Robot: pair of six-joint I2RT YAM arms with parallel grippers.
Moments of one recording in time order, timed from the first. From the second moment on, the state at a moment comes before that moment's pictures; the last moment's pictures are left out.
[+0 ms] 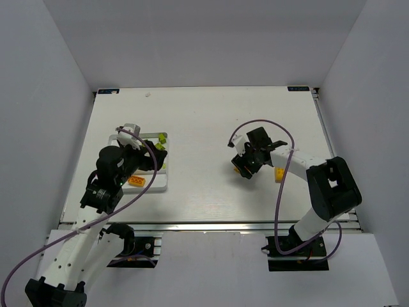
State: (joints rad) left arm -0.30 0.70 0.70 -0.26 0.16 -0.26; right arm 0.47 1.60 0.92 -0.40 -0.21 -0.45
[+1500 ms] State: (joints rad) left arm -0.30 0.28 0.61 -0.16 -0.10 -0.27; right arm 1.08 2.36 2.15 -0.64 -0.48 -0.53
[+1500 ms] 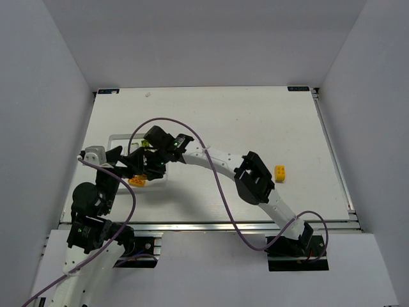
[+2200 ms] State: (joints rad) left arm -0.30 0.27 0.61 -0.16 -0.10 -0.27; right arm 1.10 2.44 2.16 -0.52 -0.40 -0.48
